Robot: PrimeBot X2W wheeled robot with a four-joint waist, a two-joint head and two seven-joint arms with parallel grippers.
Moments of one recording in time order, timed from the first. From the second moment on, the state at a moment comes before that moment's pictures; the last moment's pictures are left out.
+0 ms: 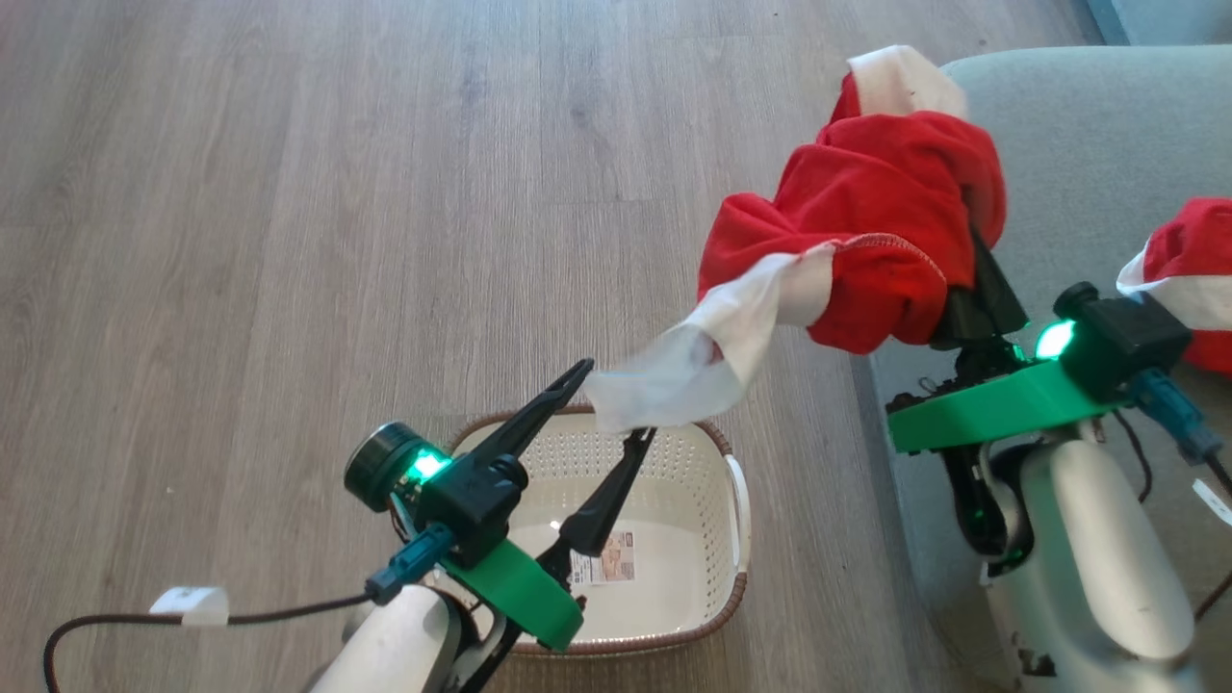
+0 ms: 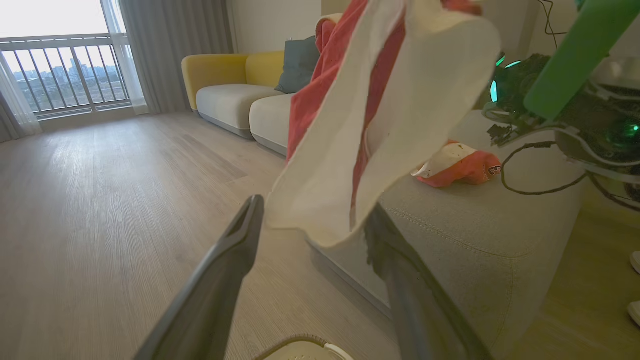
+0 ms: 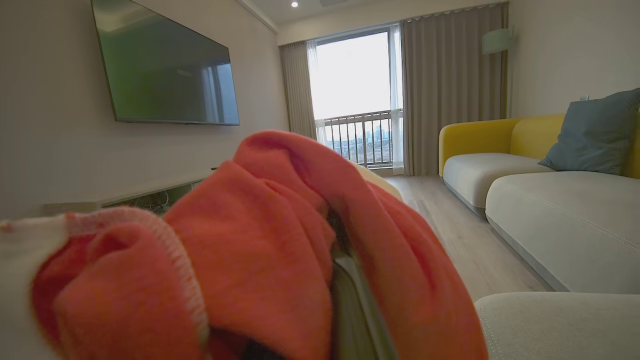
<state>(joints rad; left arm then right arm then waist) -0.20 0.12 -0.51 0.08 -0.18 -0.13 -0.26 -0.31 -0.06 0.13 0.12 0.25 0.13 -0.25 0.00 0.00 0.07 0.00</state>
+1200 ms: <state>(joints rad) -0.14 0.15 -0.55 0.19 -0.16 -0.13 -0.26 -0.21 -0.06 -0.03 0.15 0.21 0.13 -0.25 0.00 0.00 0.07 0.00</state>
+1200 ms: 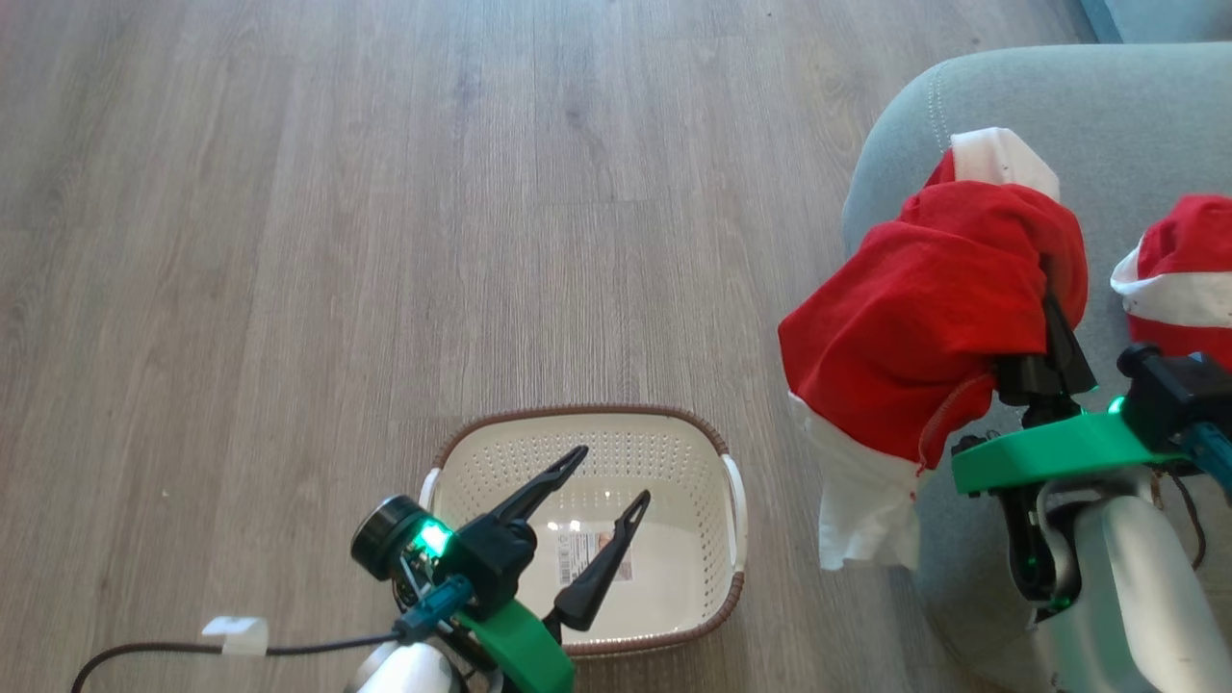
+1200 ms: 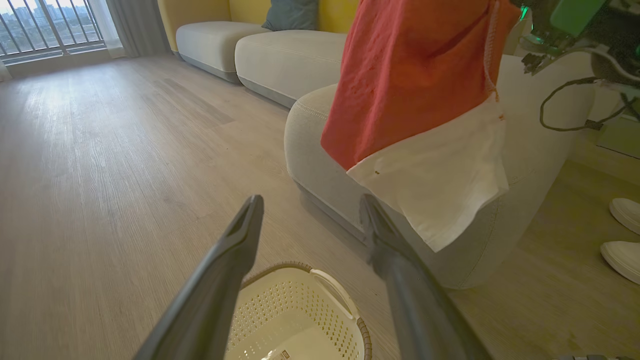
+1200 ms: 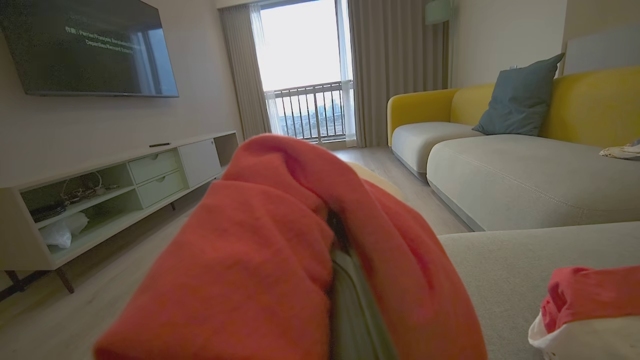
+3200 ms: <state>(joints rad) -0.14 0.17 -0.59 0.16 -0.15 -0.13 -0.26 -0.15 -0.05 -0.16 0.06 0.26 0.13 -0.25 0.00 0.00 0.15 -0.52</state>
